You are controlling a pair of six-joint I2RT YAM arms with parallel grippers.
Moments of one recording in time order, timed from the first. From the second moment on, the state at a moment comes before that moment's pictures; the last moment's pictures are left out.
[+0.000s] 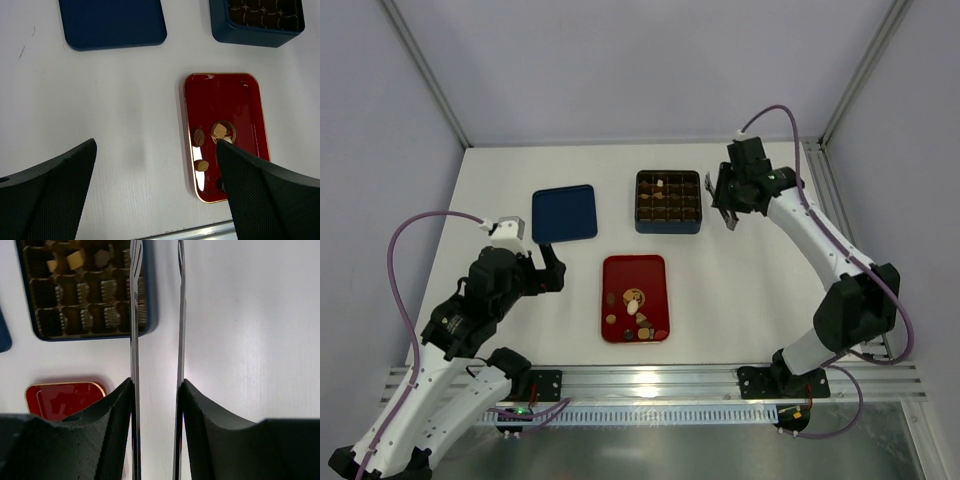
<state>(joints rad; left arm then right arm) -0.51 0.59 0.83 -0.78 -0.24 -0.43 0.38 1.61 1.49 -0.76 0.14 0.44</state>
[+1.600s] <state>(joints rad) -0.51 0.57 0.83 -0.78 -0.24 -0.43 0.10 1.72 1.07 -0.54 0.13 0.44</state>
